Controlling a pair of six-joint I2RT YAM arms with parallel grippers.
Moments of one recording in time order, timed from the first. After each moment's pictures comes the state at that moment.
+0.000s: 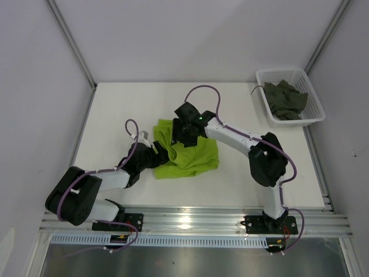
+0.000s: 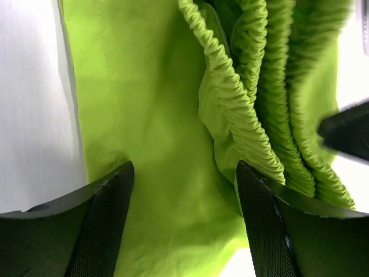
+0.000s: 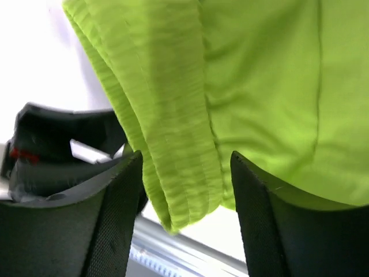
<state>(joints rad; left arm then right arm) -0.43 1.36 0.31 0.50 0.08 -0.77 0.81 2.01 1.72 -0.69 -0.03 0.79</state>
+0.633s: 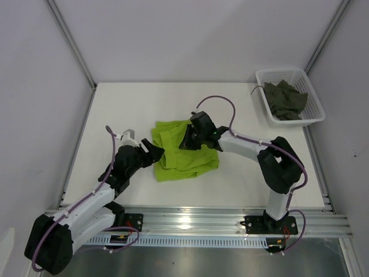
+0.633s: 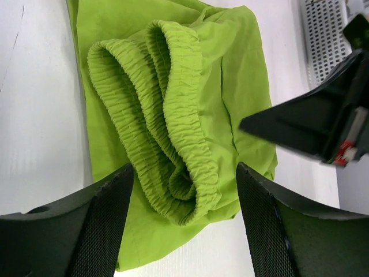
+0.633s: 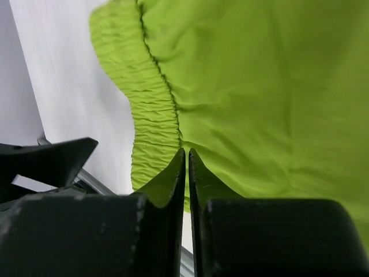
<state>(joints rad) -0.44 0.82 0.29 0.13 -0.03 -0.82 0.73 1.80 1.24 -0.19 -0.17 0.85</state>
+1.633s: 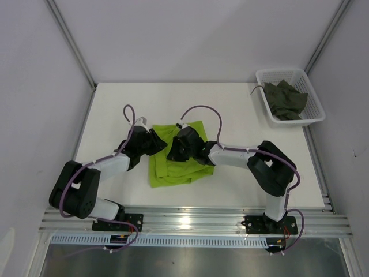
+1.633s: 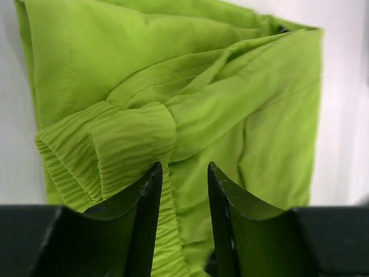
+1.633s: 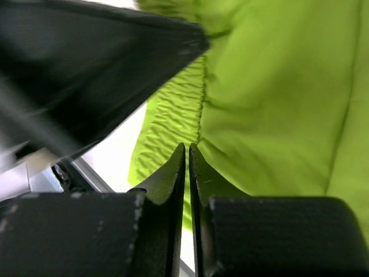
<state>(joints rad) -0.34 1.38 0.56 0.21 0.11 -0.75 0.93 1.88 1.15 0.07 -0.09 0.83</state>
